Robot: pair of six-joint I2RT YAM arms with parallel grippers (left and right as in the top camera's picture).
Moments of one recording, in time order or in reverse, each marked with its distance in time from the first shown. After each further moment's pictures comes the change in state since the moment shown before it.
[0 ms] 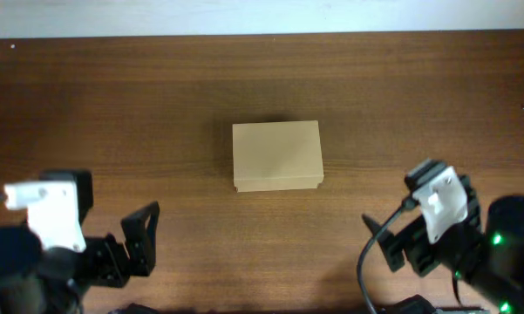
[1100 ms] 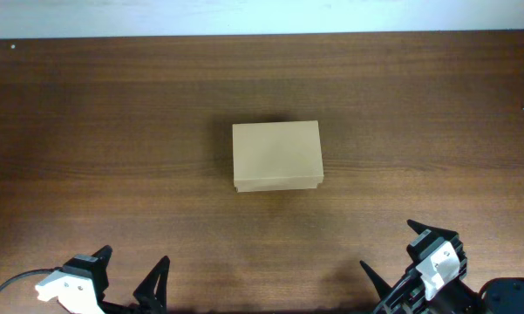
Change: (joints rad) left arm 0.000 -0.637 -0.711 0.334 0.050 0.008; right arm 0.000 -0.459 -0.437 0.143 -0.066 -0.003
